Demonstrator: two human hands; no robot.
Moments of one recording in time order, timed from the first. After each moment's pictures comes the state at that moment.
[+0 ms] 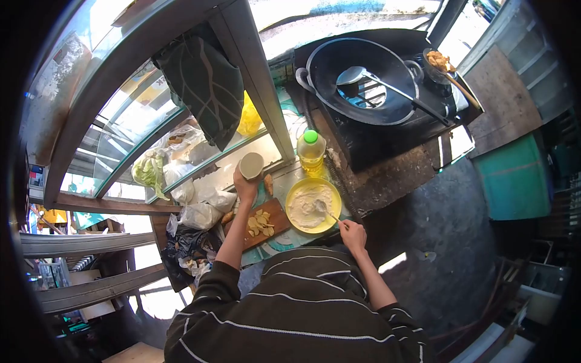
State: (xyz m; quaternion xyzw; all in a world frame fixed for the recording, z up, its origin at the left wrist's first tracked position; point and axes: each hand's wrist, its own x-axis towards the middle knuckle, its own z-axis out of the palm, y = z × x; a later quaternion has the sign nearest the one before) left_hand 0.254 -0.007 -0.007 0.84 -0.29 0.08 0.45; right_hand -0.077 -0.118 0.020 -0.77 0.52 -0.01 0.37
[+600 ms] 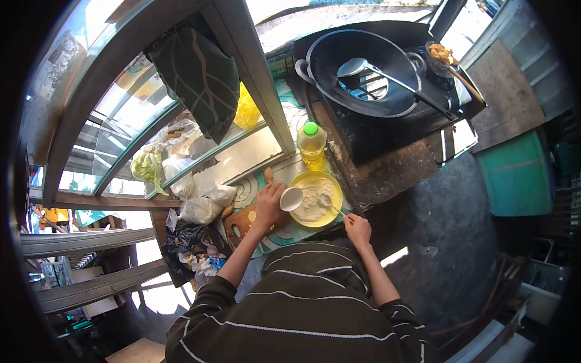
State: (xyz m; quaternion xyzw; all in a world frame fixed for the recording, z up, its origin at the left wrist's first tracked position) left_hand 0.161 0.016 0.021 0.81 -0.52 -0.02 0.26; right_hand -0.086 -0.123 0.016 -0.79 0.51 -0.03 0.34
